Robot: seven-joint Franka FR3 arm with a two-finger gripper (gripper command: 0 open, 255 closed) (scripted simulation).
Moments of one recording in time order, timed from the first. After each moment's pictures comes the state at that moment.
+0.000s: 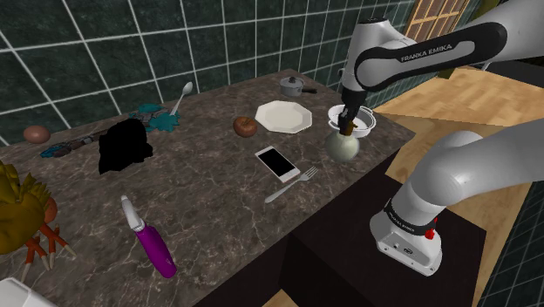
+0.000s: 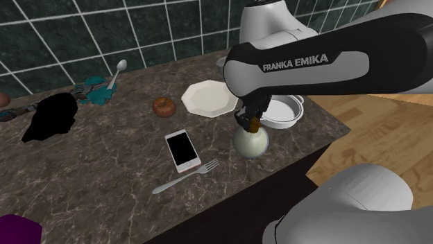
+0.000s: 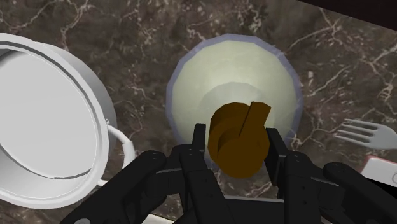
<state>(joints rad) -0.09 -0.66 -0.16 -2.78 -0.20 2.07 -0.21</state>
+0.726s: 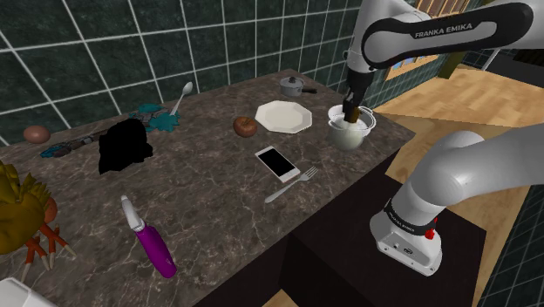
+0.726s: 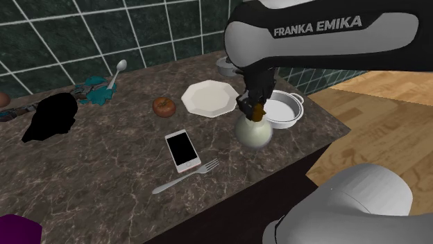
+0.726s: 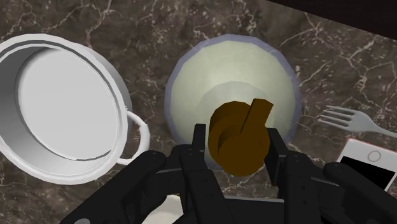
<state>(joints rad) -0.08 -0.72 -0.15 -2.67 -0.18 1.90 -0.22</state>
